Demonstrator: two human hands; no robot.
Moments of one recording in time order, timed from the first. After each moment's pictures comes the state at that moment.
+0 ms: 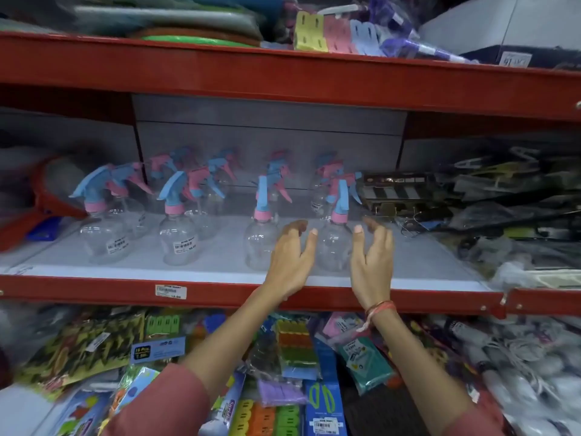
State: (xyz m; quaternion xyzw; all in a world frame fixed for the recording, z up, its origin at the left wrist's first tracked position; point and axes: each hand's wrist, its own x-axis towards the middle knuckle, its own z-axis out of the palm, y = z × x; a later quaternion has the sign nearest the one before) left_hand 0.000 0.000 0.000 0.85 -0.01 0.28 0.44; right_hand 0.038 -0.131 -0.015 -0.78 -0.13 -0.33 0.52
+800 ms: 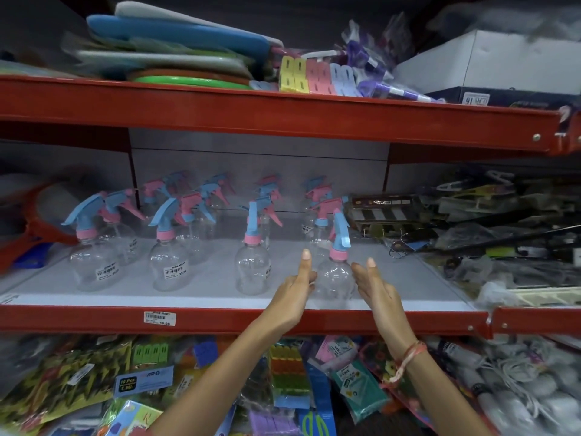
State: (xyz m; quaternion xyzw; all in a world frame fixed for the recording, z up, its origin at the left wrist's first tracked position) left_hand -0.024 -0.016 0.003 0.80 0.01 0.03 0.60; right_hand 0.023 -0.176 -0.019 -0.74 -0.14 -0.06 0.66
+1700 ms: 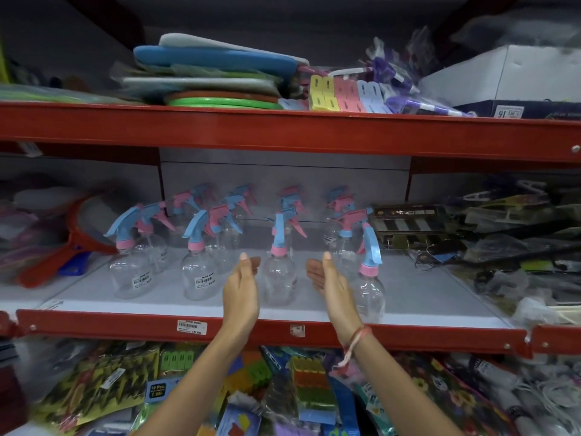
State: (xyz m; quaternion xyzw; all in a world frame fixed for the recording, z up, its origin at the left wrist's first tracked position) left_hand -0.035 0.077 0.001 0.69 0.14 0.33 0.63; right_hand 0.018 -0.062 -0.001 -0.68 -0.17 -0.01 0.71
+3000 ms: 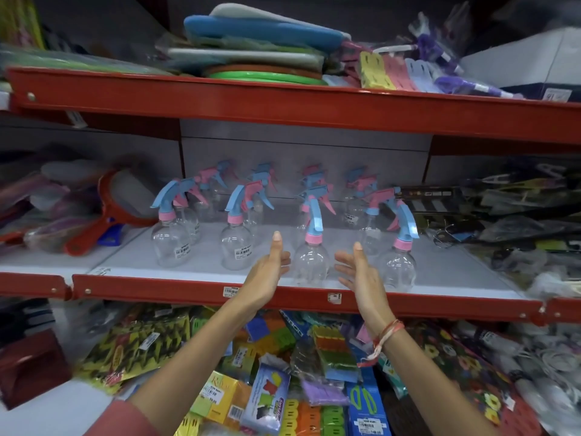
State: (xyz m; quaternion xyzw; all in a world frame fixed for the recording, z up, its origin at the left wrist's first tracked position) left_hand -0.090 0.117 0.013 0.78 0.07 0.09 0.61; right_hand -0.037 -0.049 -0.007 -0.71 -0.12 -0.05 0.70
